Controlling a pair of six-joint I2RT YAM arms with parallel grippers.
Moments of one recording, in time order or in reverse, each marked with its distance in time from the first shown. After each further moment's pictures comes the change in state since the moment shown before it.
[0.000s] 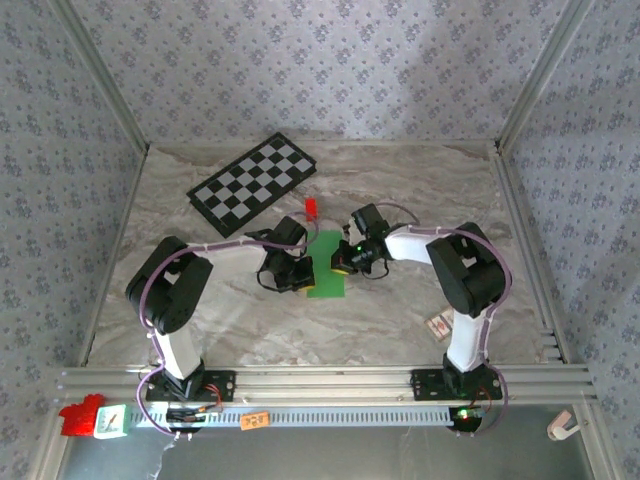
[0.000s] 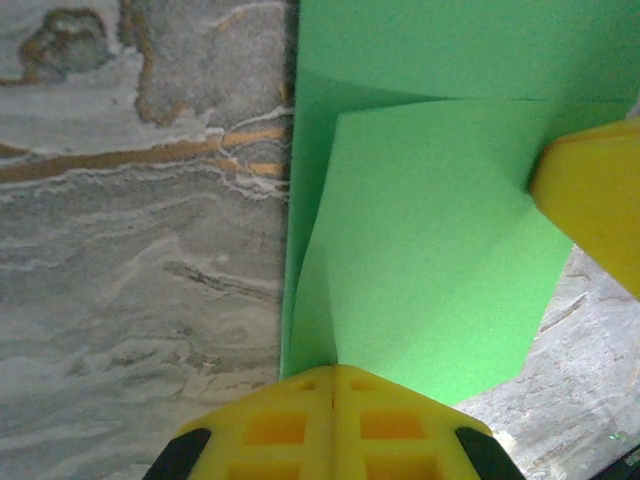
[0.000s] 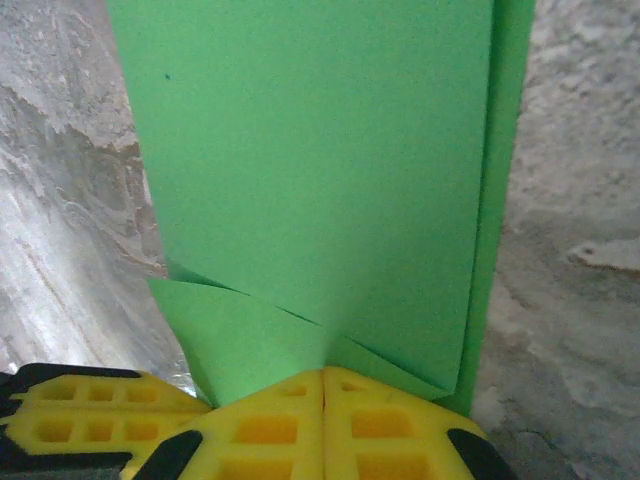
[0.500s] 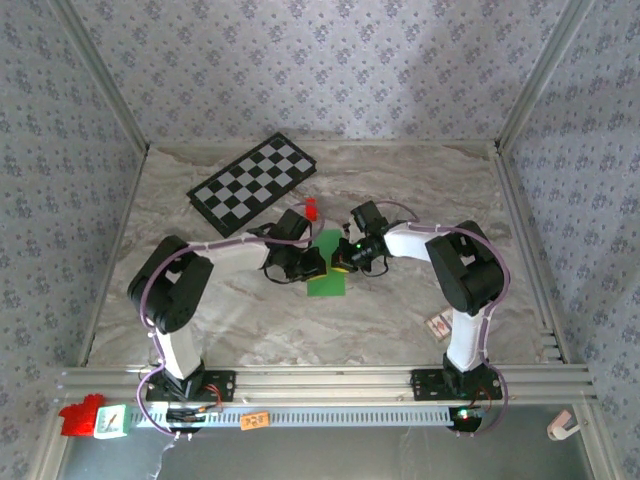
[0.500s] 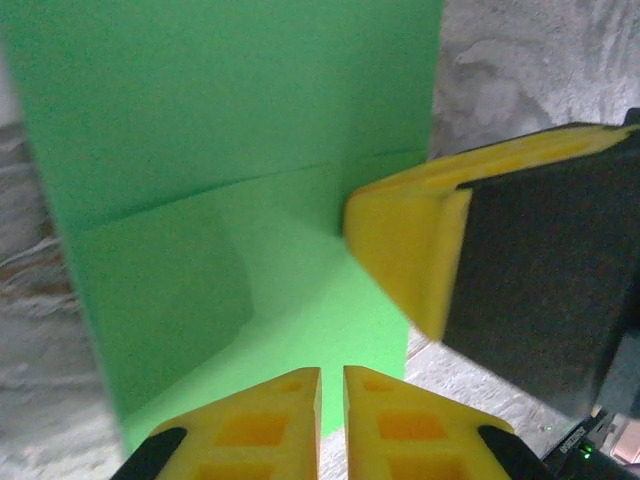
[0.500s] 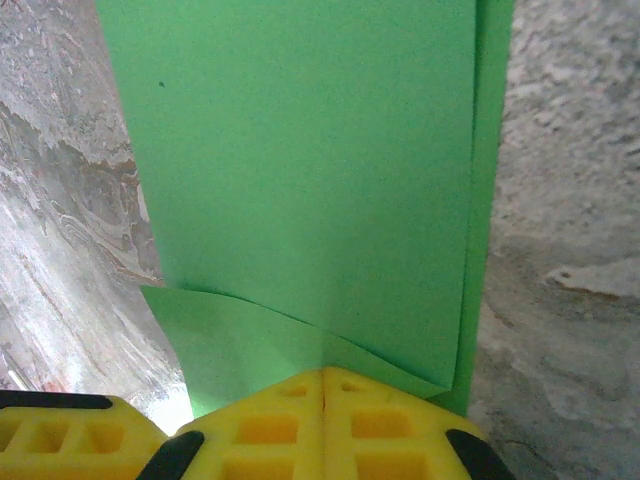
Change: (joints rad) left arm -0.012 0.020 0.054 0.114 0.051 0.006; right arm -0.003 0.018 0.033 -0.045 0.008 0.000
